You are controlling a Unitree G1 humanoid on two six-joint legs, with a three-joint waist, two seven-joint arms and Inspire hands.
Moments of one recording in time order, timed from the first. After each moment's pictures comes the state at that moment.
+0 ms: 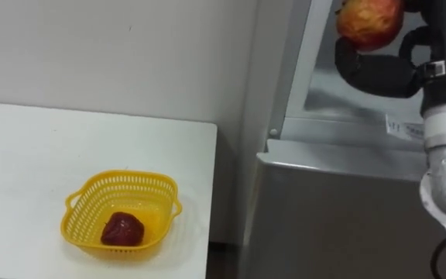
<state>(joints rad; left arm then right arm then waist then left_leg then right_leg) 0.16 0.32 -0.01 1.05 0.16 0.01 0.06 -0.52 -0.75 0.03 0.02 -0.05 -0.10 -0.42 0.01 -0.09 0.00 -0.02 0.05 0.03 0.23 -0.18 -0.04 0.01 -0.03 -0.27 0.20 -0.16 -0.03</state>
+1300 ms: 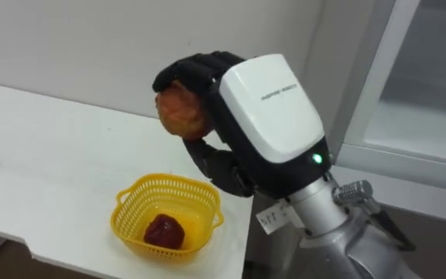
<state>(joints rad) 0.12 0.32 -0.05 1.19 0.21 -0.05 -0.02 -0.48 -0.56 0.30 -0.19 -0.72 -0.22 -0.27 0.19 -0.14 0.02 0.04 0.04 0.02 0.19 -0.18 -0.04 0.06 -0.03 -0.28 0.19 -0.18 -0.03</state>
